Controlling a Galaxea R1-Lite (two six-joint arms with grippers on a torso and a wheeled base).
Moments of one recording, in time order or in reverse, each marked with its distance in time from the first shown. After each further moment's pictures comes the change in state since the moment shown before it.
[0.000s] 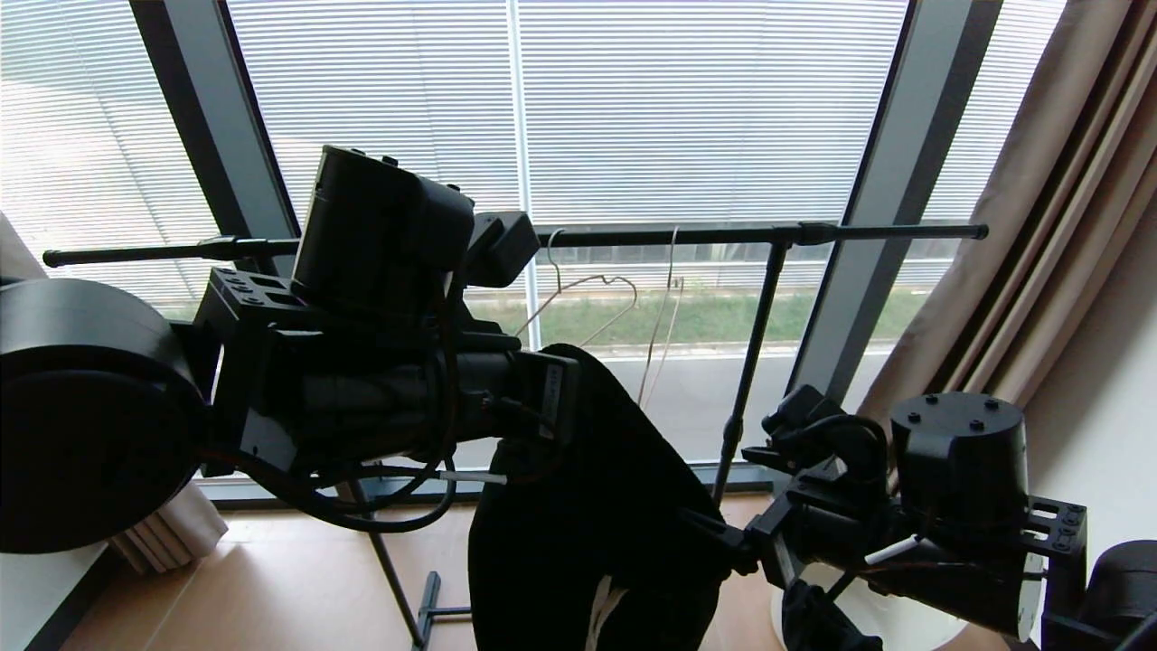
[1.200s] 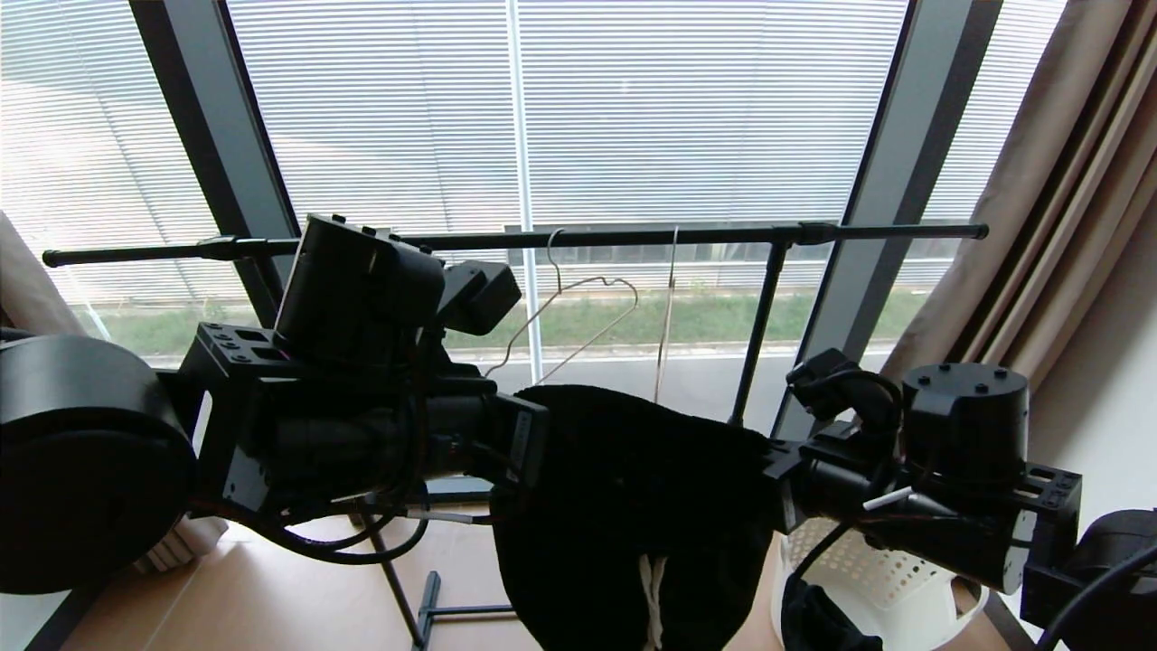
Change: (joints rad) left arm 0.058 -0.024 0.150 -0.067 -0.084 0.072; right arm -0.099 0.018 -0.045 -0.039 0.004 0.081
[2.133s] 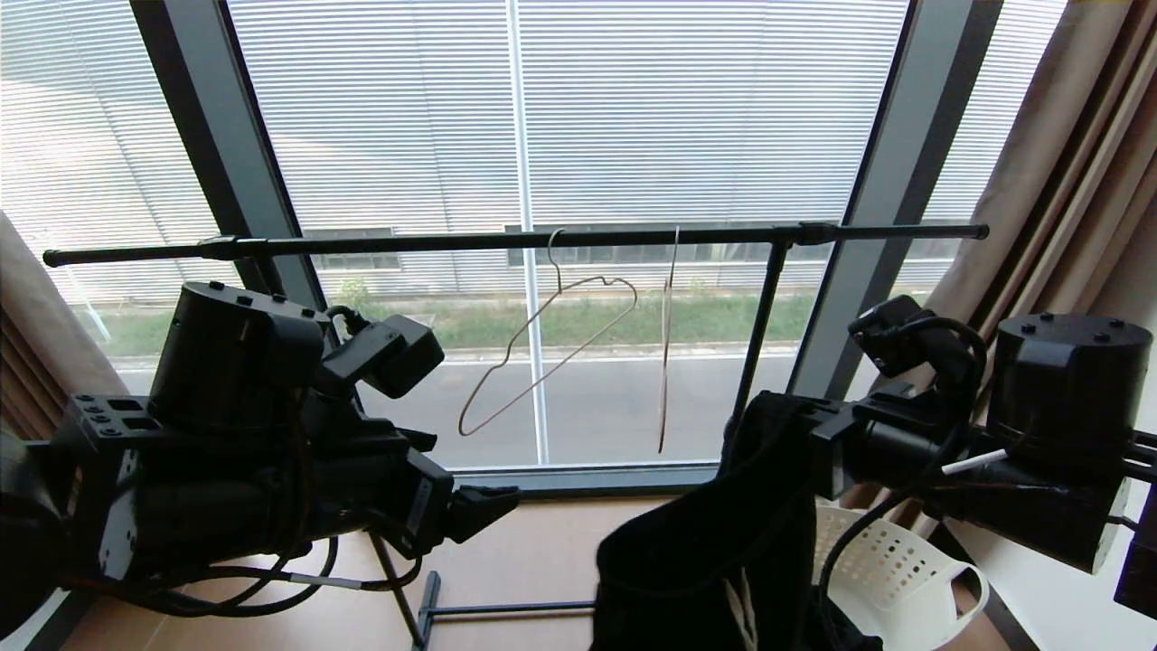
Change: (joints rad) left arm 0.142 -0.125 0.227 -0.043 -0.086 0.195; right arm -0.030 -0.161 -0.051 0.128 -0.008 -0.010
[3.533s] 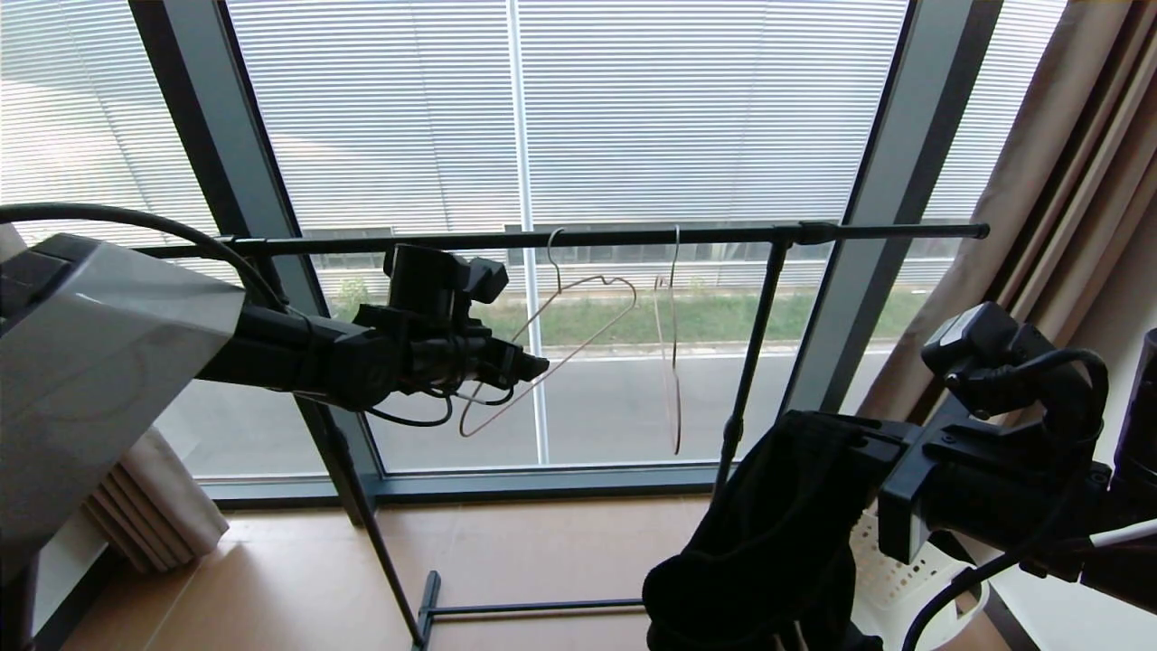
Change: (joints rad) left arm 0.200 0.652 -0.609 -0.165 0.000 0.071; right arm 0.104 -0.205 0.051 0.123 -0.004 -0.137
